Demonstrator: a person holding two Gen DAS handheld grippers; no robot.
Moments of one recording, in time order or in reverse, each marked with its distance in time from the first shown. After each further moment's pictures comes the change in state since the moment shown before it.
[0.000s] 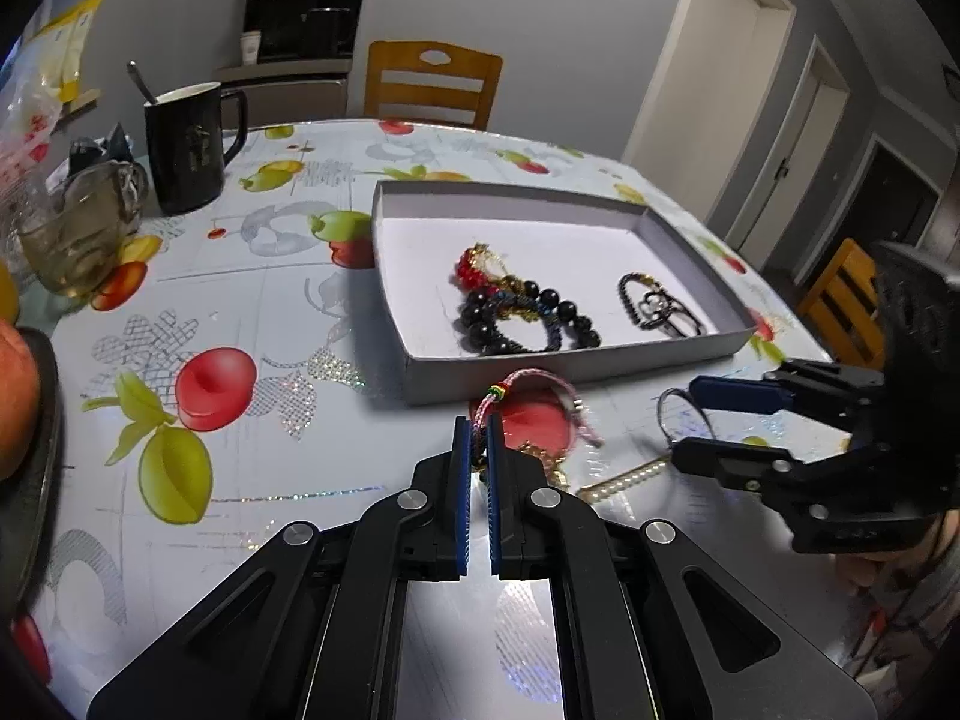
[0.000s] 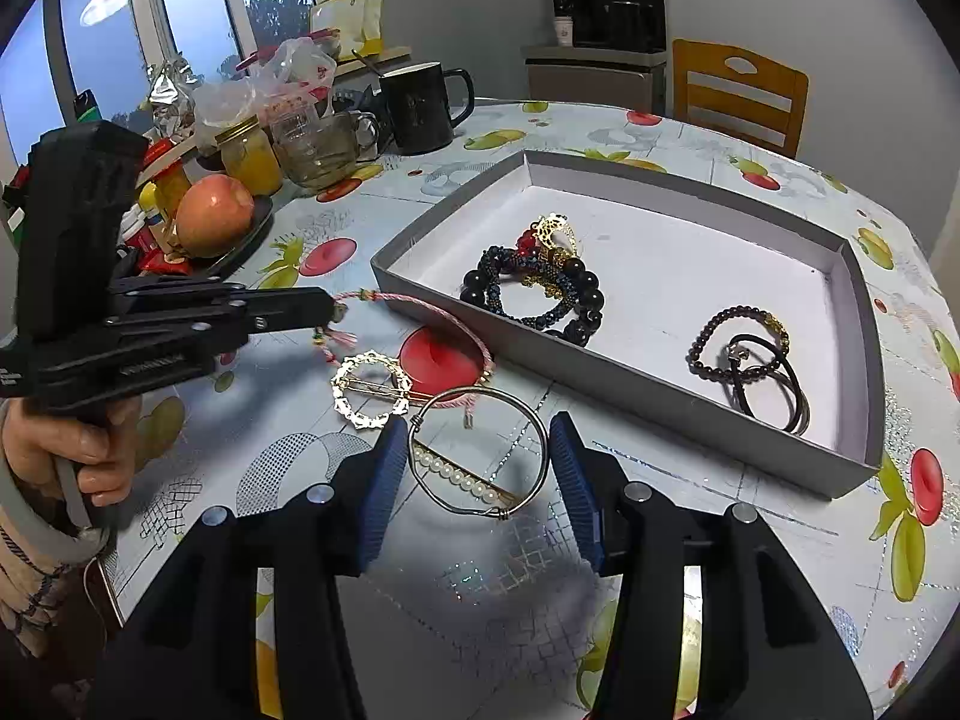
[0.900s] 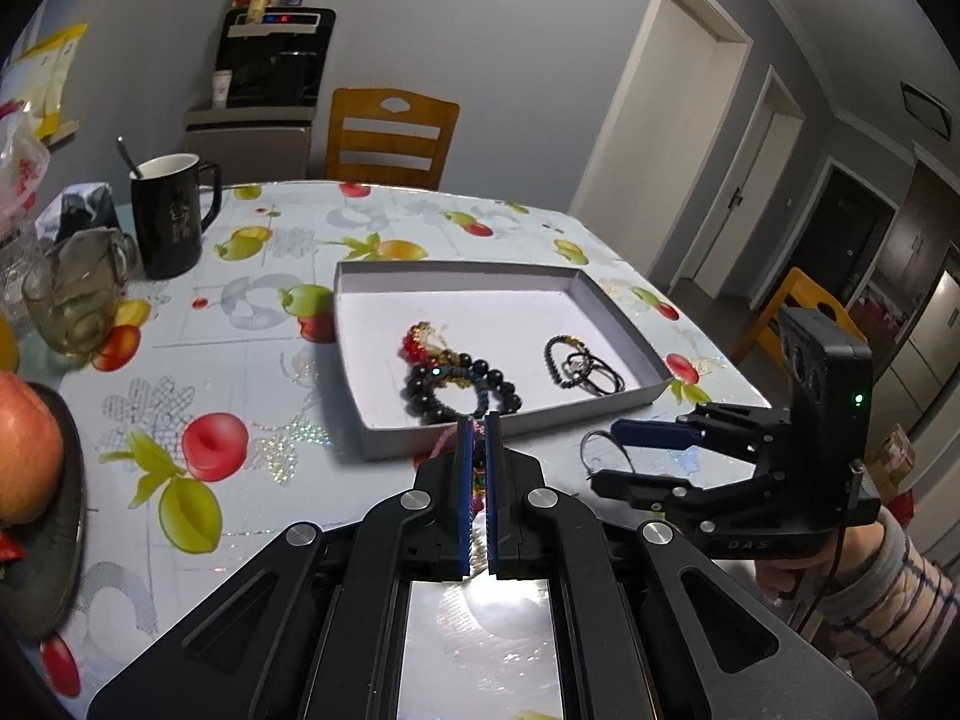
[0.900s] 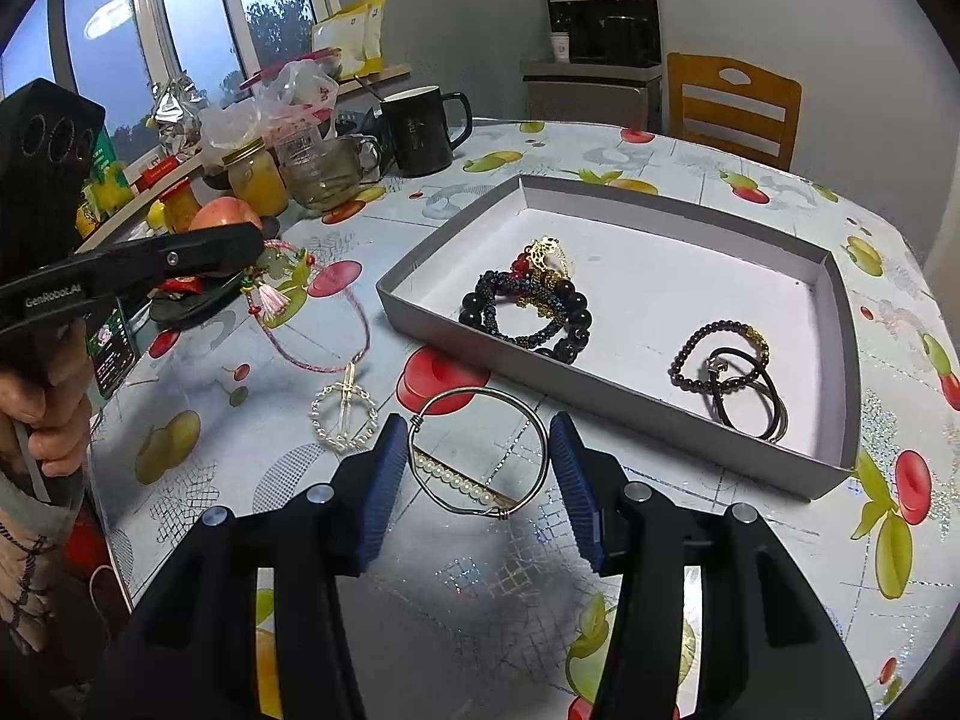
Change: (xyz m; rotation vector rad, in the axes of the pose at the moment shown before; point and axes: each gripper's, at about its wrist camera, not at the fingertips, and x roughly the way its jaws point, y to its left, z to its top) left arm -0.052 -0.016 0.026 0.026 -0.084 -0.102; right arm -0.017 -0.003 0.003 0.012 -0.036 0.010
